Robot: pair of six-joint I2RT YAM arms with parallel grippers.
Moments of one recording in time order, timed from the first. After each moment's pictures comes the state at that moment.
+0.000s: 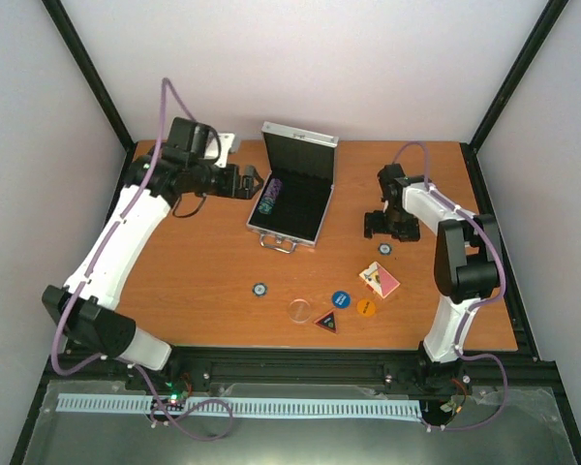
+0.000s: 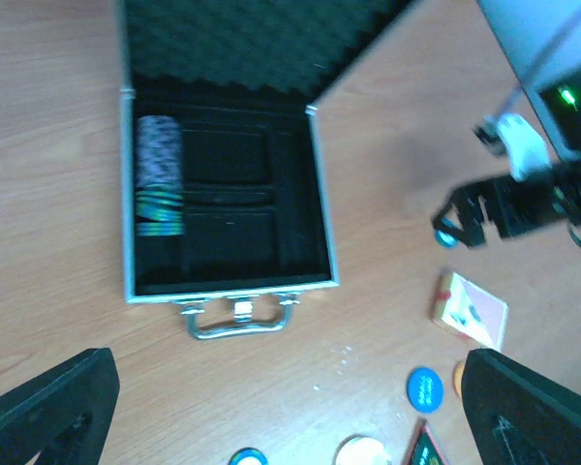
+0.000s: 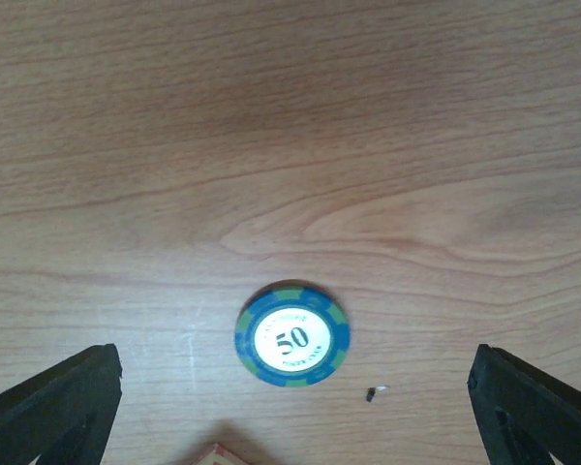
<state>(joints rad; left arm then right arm) -0.36 1.46 1.64 -0.97 0.26 -0.25 0.19 1.88 1.36 -0.92 0.05 0.26</state>
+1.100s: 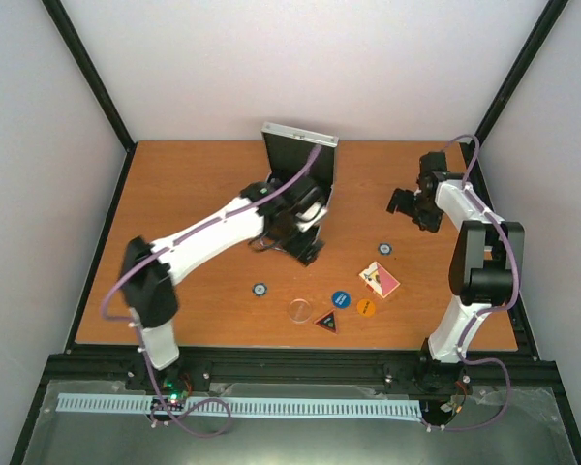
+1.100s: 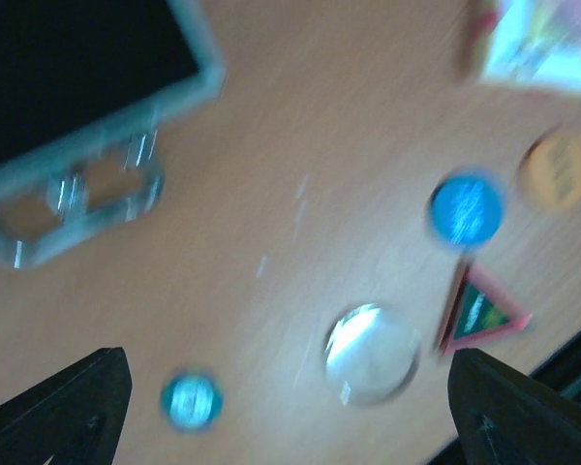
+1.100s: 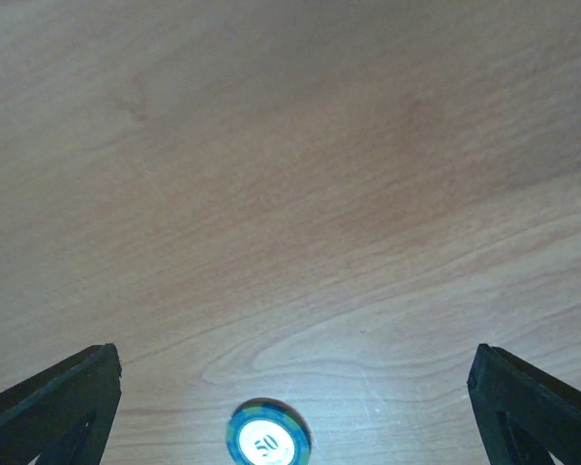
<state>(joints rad) -0.84 1.88 1.78 -1.11 0.09 -0.13 -0.03 1.84 1.38 -0.77 -0.12 0.38</state>
